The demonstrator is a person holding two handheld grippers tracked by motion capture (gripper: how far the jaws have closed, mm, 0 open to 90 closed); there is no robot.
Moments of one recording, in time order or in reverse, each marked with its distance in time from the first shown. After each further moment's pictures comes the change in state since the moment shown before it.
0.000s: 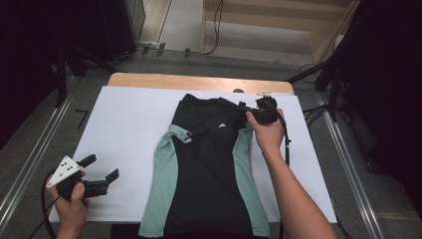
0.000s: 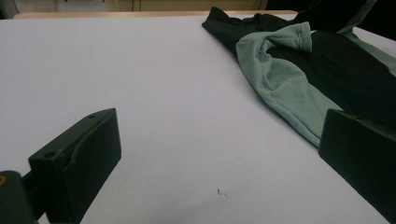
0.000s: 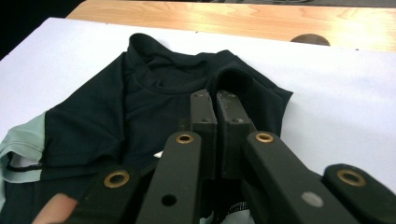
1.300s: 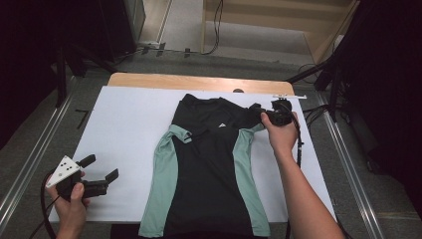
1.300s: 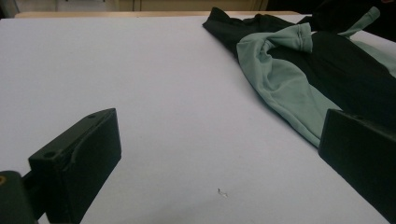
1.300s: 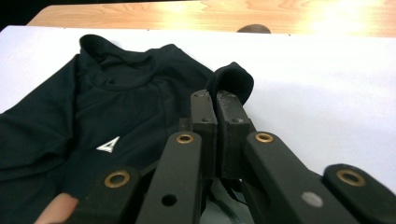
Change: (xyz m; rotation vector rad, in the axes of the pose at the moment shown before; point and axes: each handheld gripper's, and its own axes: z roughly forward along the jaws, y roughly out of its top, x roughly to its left) left arm 0.000 0.000 -0.001 -0.004 0.001 -0.005; right arm -0.044 -0.010 -0.014 -0.013 -0.068 0.063
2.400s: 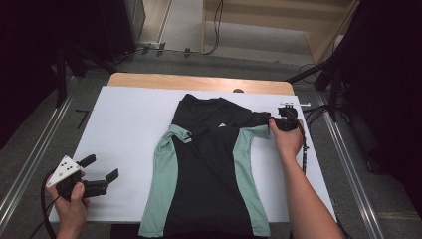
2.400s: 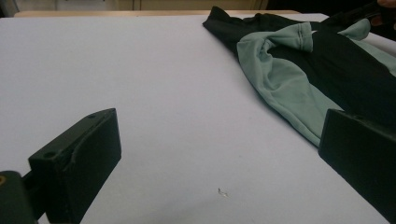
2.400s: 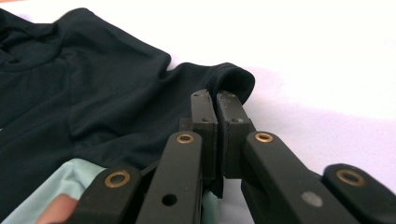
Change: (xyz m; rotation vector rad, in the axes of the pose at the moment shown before) left arm 0.001 0.000 0.001 0.005 0.002 -0.001; right arm -0.047 -0.025 0.020 0.065 -0.119 0.088
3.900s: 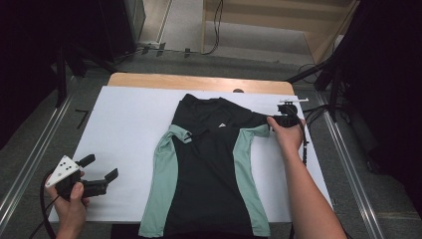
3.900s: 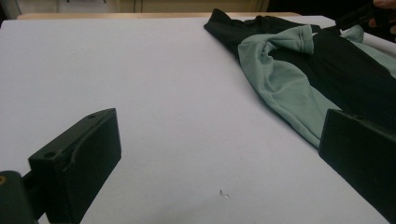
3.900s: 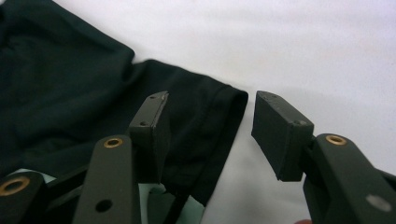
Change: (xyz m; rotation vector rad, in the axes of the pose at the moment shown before) left arm 0.001 0.001 -0.001 -0.005 0.002 0.001; right arm -0.010 0.010 0.013 0.086 -0.084 -0.019
